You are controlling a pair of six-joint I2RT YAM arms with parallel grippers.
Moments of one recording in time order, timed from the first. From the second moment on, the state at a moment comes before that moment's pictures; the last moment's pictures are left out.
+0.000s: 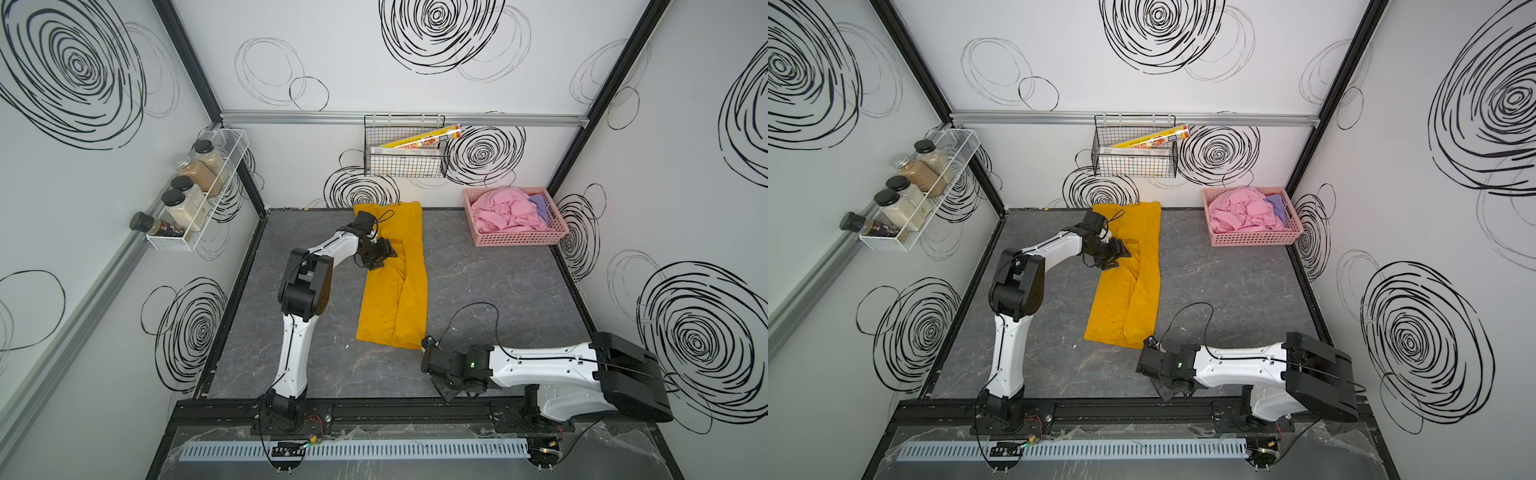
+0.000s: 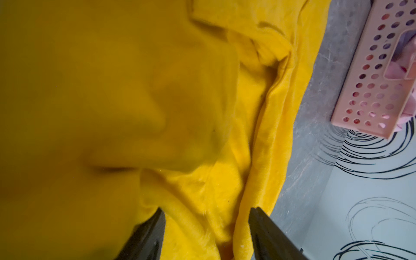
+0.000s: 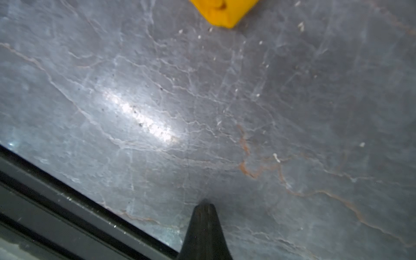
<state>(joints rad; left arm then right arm) -0.29 2.30 1.77 -0.56 0.50 -0.73 1.32 1.35 0.62 -0.63 0.12 0.68</state>
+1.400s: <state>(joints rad) -0.29 1.42 0.65 -0.48 0.40 -0.70 1.28 1.24 0.74 -0.72 0.44 0.92</state>
